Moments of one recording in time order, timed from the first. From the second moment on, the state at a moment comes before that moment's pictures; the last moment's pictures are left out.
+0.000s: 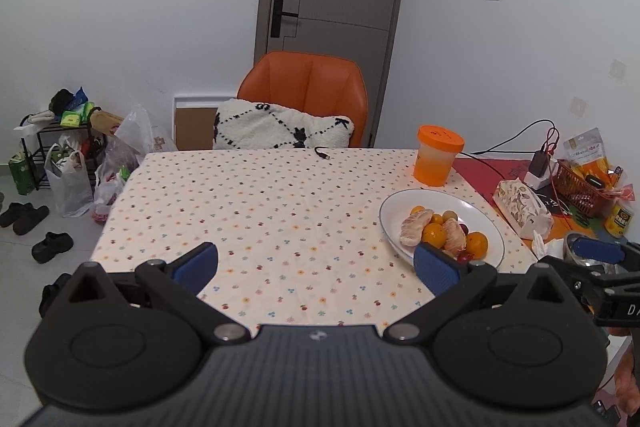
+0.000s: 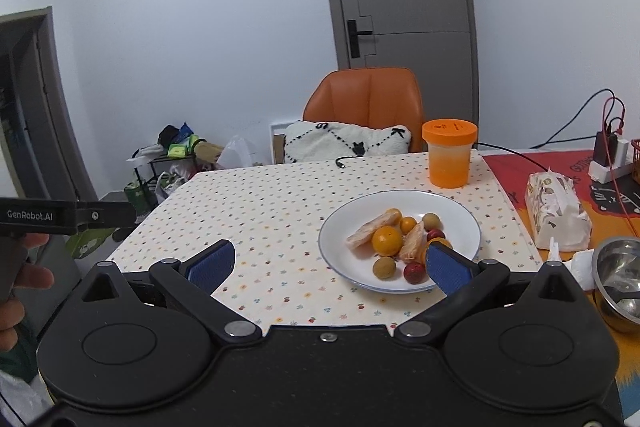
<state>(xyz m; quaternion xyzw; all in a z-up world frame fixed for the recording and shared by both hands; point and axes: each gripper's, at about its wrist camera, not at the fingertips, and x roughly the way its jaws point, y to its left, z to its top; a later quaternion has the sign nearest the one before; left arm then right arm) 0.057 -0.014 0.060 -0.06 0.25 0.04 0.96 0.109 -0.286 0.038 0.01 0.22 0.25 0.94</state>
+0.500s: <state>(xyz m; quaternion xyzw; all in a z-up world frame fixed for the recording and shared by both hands) 0.020 -0.001 0.053 -0.05 0.25 0.05 0.97 0.078 -0.284 0.033 0.00 0.22 0.25 0.94</state>
